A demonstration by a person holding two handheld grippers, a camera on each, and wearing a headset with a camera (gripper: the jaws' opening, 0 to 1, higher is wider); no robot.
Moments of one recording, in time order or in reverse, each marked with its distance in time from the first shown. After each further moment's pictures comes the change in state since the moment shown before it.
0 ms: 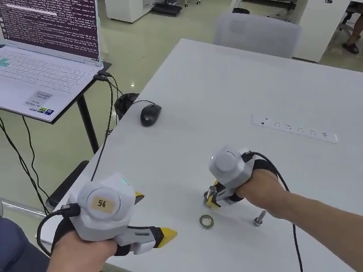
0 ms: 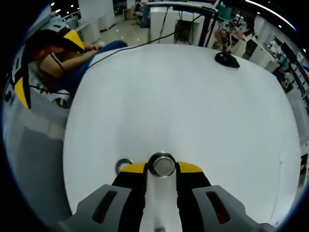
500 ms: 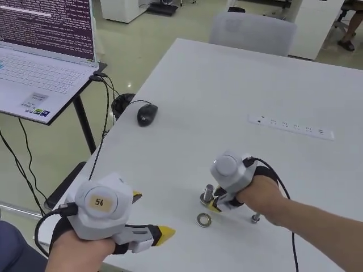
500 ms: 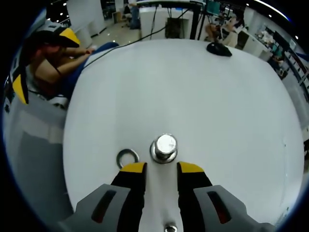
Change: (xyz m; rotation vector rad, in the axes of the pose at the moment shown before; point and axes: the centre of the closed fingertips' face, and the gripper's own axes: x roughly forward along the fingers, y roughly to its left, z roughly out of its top) left arm 0.001 -0.001 0.002 0.005 0.003 0.000; right arm -0.004 0.006 -0.025 0.087 -0.002 -0.010
